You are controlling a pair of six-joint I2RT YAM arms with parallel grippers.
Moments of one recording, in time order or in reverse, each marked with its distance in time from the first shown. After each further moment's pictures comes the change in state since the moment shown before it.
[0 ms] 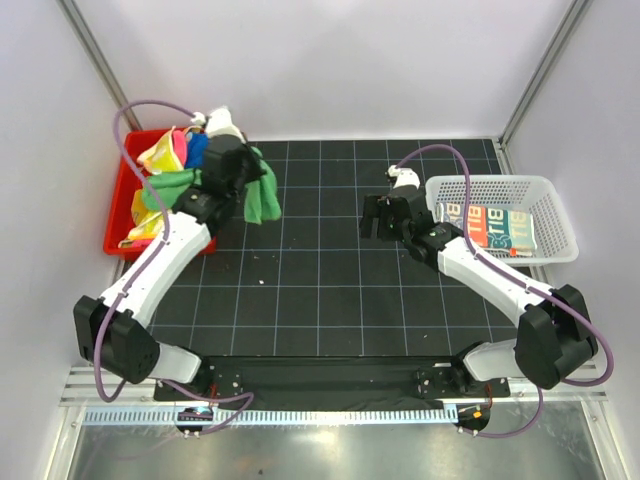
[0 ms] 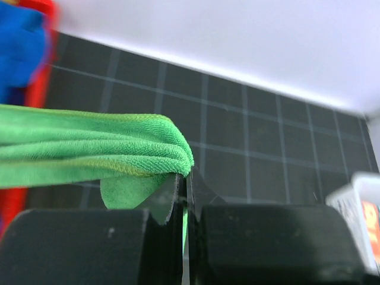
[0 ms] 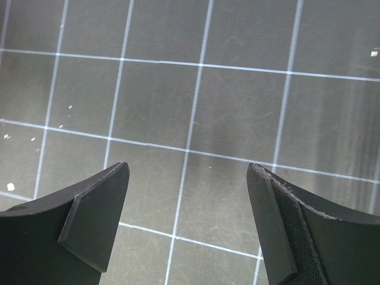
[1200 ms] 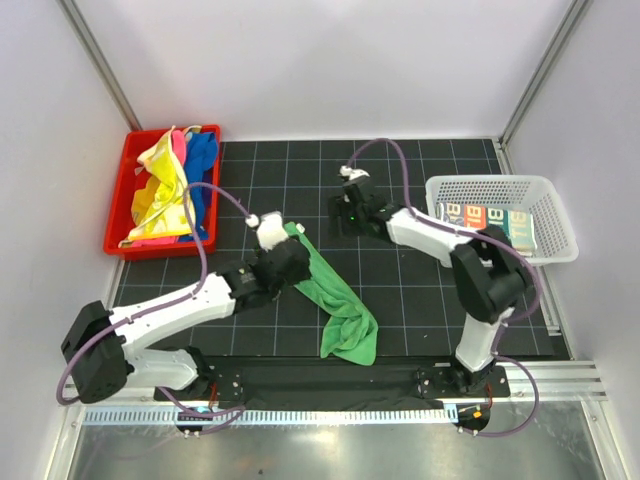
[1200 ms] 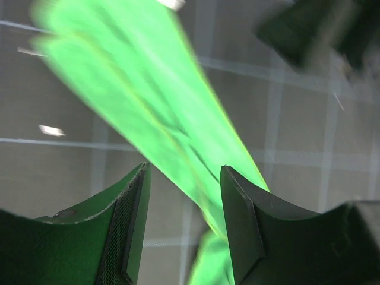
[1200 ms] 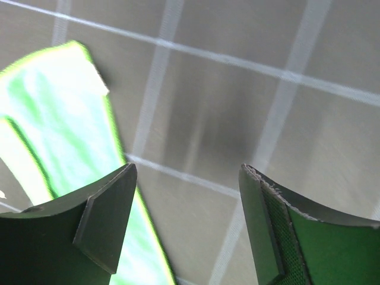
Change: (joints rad) left arm -0.624 -0.156 -0.470 -0.212 -0.232 -0.478; right arm 0.055 0.417 0.245 -0.018 -0.103 -0.018
